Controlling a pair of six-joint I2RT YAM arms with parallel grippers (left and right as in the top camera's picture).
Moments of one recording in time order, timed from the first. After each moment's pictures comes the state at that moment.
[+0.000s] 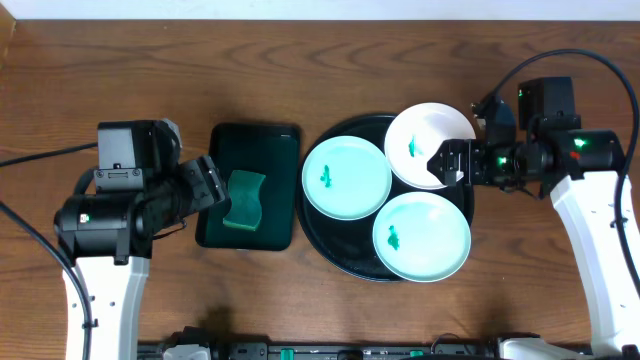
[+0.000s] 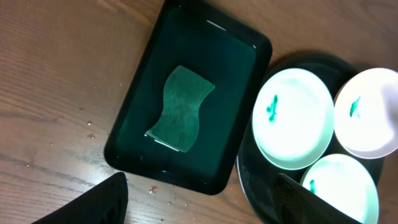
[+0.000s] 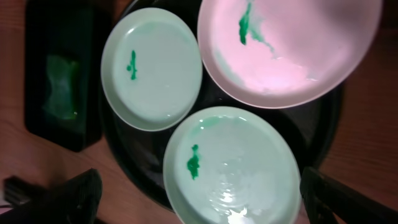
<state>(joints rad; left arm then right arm) 0.02 1.12 1.25 -1.18 0.16 -0.38 0.07 1.42 1.32 -1.10 -0.41 0.10</state>
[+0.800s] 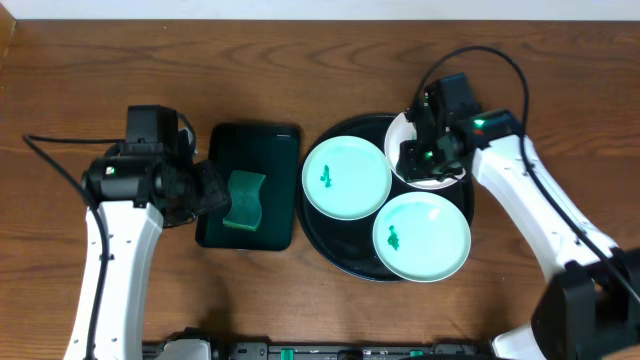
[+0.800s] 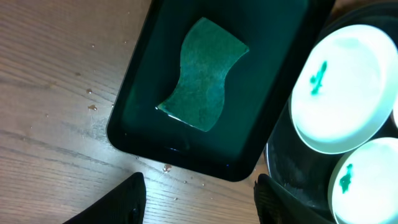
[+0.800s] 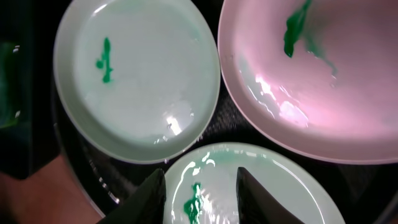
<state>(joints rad) 0.02 1.30 1.21 -1.21 0.16 -0.35 0.33 1.69 1.32 -0.92 -0.22 0.20</state>
